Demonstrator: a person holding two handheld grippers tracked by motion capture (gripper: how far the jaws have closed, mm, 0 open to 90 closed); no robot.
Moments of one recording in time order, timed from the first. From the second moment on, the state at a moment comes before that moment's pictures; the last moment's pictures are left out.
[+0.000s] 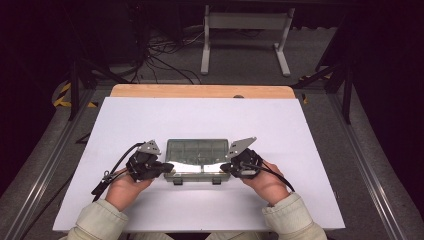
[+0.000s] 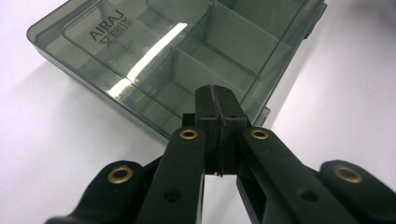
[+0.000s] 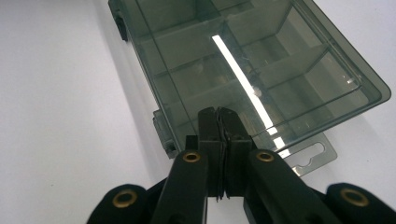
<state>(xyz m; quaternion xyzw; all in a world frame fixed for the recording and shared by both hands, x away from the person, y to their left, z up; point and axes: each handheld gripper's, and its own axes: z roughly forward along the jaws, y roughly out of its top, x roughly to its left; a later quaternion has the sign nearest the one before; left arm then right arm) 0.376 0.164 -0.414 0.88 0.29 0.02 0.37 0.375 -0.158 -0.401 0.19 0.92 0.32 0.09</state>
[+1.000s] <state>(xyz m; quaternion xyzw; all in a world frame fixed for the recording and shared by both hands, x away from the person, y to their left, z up) 0.339 0.205 -0.395 0.78 0.28 0.12 0.55 0.342 -0.210 -0.365 0.22 0.82 0.48 0.21</state>
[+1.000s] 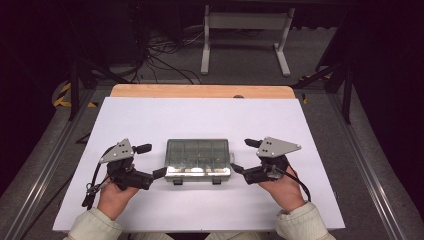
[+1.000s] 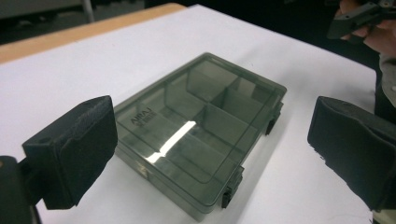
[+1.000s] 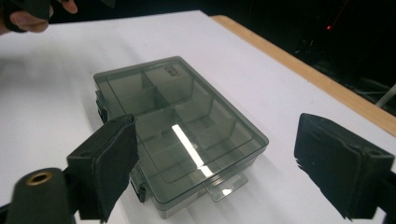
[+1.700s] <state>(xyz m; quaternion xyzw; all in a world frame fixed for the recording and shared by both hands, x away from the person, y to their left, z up) 0.298 0.254 -0.423 0.72 0.29 0.19 0.60 0.316 -0.263 -0.385 0.23 0.77 0.54 0.27</state>
